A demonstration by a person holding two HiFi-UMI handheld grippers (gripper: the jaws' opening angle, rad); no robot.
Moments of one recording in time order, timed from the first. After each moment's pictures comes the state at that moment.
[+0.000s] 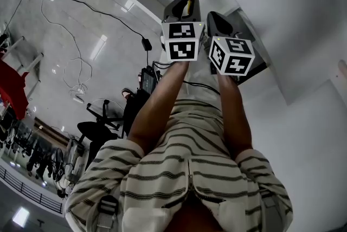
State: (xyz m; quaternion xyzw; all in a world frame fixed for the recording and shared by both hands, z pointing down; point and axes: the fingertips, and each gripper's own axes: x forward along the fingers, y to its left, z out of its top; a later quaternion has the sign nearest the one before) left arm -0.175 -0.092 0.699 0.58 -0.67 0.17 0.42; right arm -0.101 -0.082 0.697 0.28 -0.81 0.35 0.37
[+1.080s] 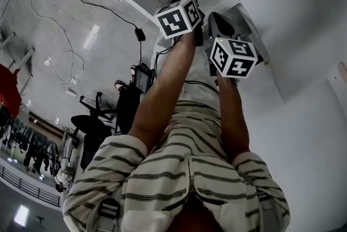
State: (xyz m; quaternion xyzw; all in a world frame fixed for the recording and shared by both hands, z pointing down) left arm -0.168 -0.083 0.806 0.43 -0.67 0.03 0.61; right arm -0.077 -0.073 0.737 0.28 -0.79 0.38 0.40
